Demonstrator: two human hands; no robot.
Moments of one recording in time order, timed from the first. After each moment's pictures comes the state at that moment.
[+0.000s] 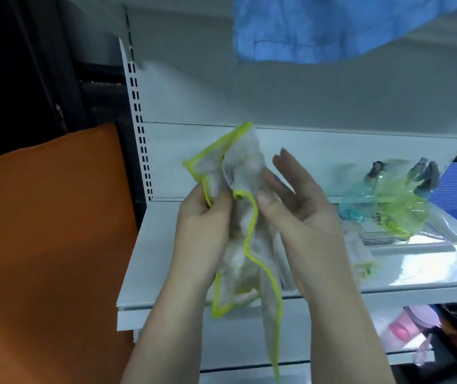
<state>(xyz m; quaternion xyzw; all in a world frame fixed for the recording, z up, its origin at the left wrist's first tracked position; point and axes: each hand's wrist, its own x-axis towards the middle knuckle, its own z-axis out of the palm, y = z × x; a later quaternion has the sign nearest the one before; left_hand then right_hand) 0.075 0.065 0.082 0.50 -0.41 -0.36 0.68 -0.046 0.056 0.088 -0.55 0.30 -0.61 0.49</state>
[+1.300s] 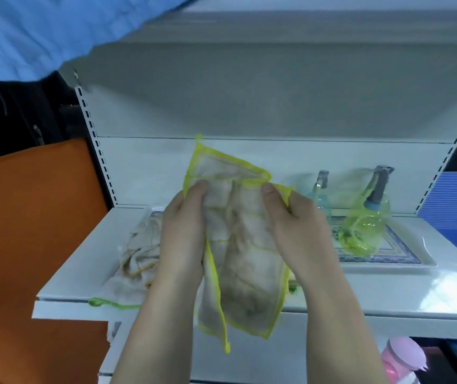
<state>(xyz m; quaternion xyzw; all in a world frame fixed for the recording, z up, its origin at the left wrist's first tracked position) -0.099 0.021 0.091 0.54 -0.29 -0.33 0.71 -0.235 -0.009 0.100 -0.66 0.50 -0.47 0.30</state>
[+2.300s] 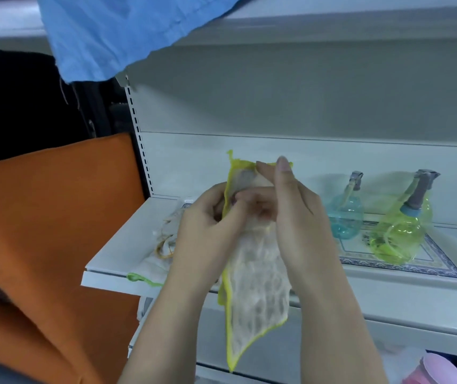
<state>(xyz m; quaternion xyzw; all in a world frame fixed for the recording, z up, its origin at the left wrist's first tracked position) -0.108 0.073 0.099 0.55 -0.47 -0.20 0.66 -0.208 0.028 0.116 -0.64 0.31 -0.50 0.50</state>
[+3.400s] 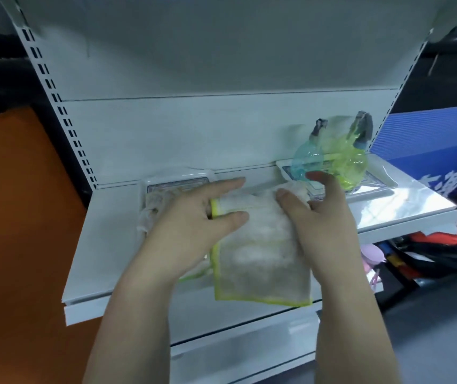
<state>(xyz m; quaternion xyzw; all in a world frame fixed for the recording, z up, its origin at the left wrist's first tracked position) 0.035 0.068 0.064 0.48 -0.64 -0.39 0.45 -0.149 0.072 0.063 -0.51 0.64 -0.51 0.28</state>
